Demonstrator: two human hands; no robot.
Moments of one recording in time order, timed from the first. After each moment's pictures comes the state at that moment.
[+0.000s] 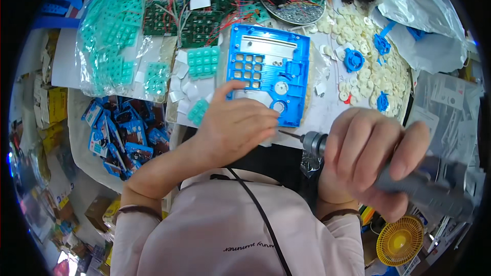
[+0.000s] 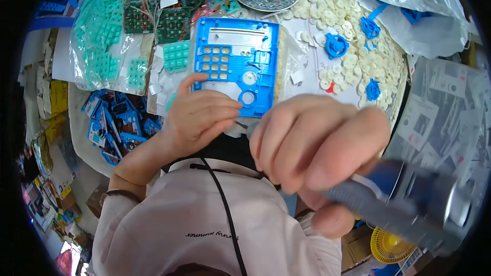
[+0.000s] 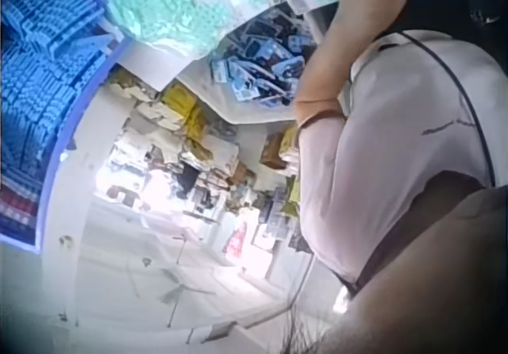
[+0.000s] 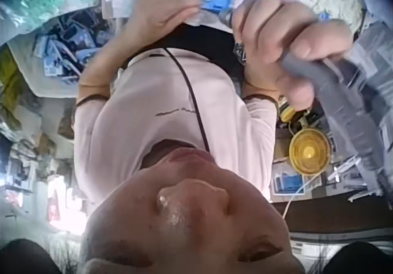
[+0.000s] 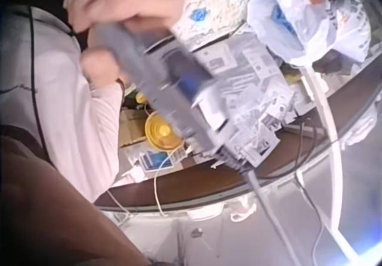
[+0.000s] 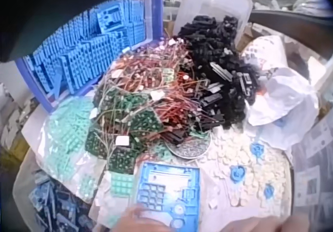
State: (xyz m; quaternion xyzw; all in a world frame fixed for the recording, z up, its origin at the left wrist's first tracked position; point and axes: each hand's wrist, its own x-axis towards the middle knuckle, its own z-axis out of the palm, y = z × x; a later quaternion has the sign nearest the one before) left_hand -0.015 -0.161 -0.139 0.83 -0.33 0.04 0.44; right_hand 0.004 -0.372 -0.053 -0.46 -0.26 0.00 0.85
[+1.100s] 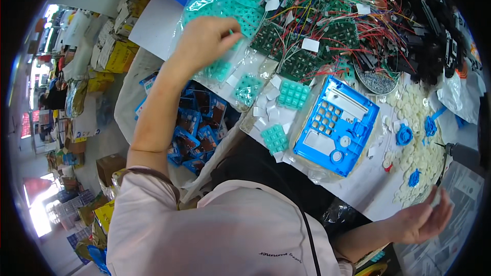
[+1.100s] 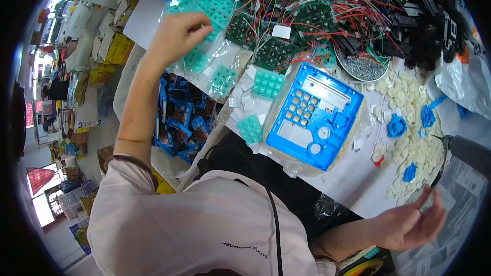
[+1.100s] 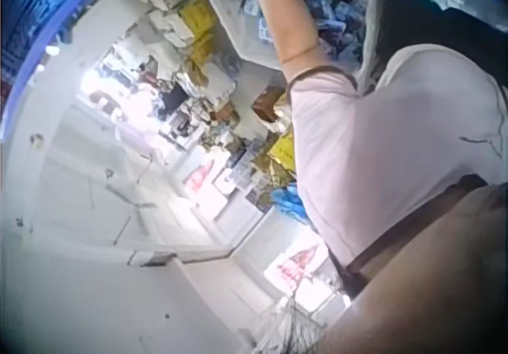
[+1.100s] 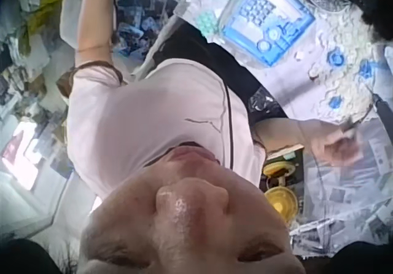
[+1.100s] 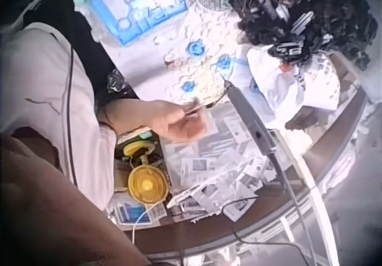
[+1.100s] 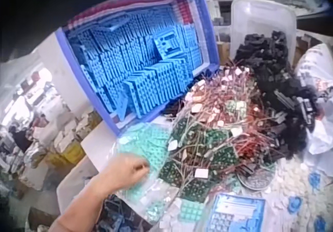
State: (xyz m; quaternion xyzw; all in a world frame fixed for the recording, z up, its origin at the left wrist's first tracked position) left_hand 0.094 0.024 -0.094 0.97 -0.10 0.08 0.18; right_hand -0.011 -0.461 -0.081 -0.74 -0.10 -0.47 0.47
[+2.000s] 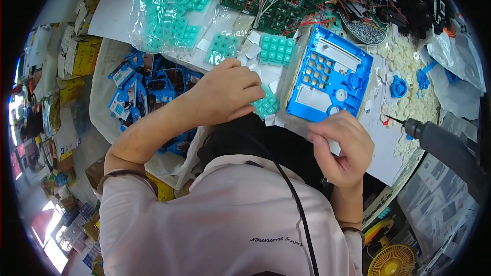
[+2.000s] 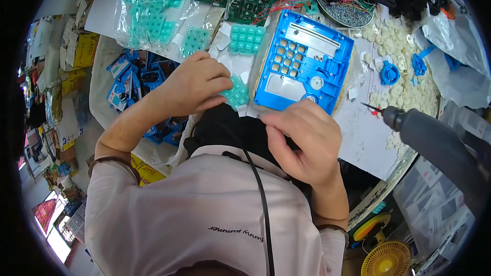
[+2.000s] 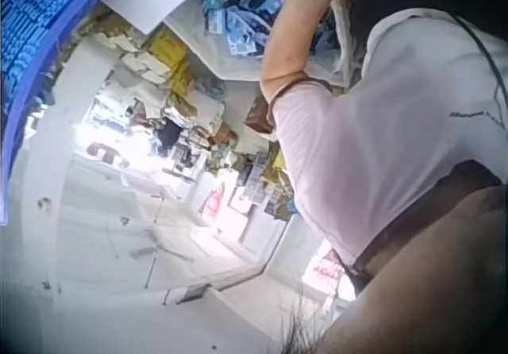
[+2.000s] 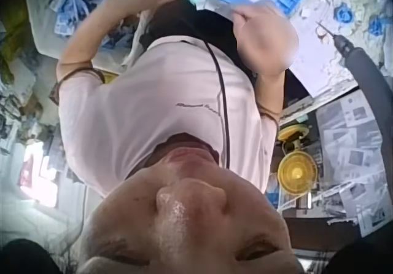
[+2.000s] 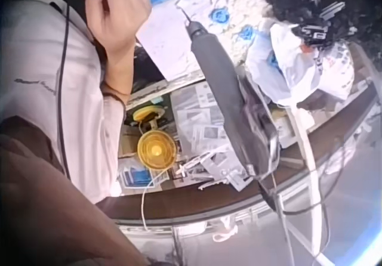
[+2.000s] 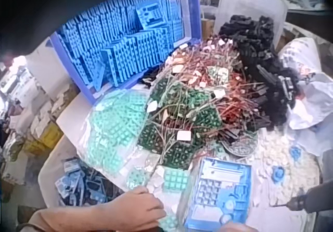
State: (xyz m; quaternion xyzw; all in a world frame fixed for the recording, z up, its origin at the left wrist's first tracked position) left_hand -0.006 -0.041 -0.149 0.87 -0.42 -0.10 0.24; right_hand -0.022 -0.323 -0.096 -0.81 -0.30 -0.03 0.51
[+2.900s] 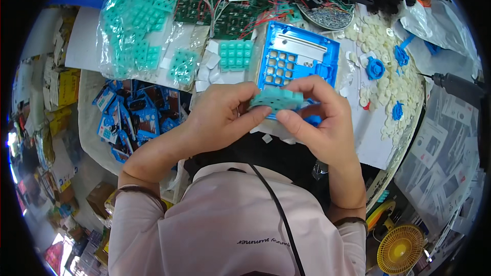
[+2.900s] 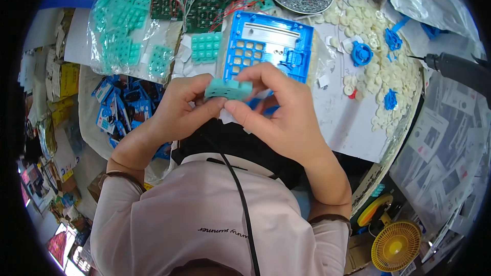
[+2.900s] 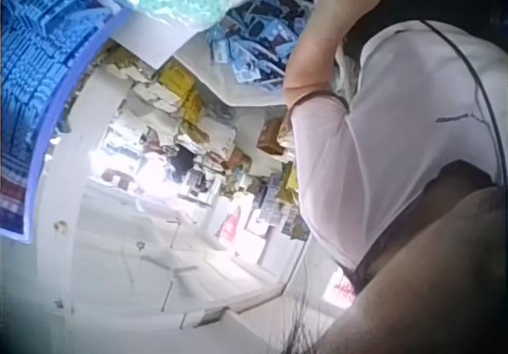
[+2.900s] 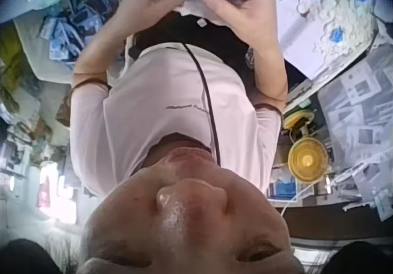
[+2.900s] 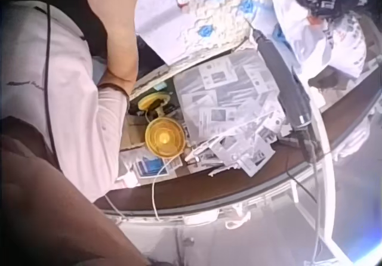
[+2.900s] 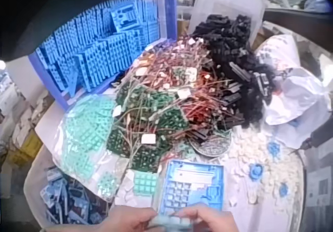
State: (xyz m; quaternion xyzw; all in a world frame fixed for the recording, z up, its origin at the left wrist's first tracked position) left_hand -0.008 -0.111 -0.121 0.77 -0.10 -0.21 0.60; right_hand 0.001 -0.330 -0.101 -0.73 -0.09 0.15 0.66
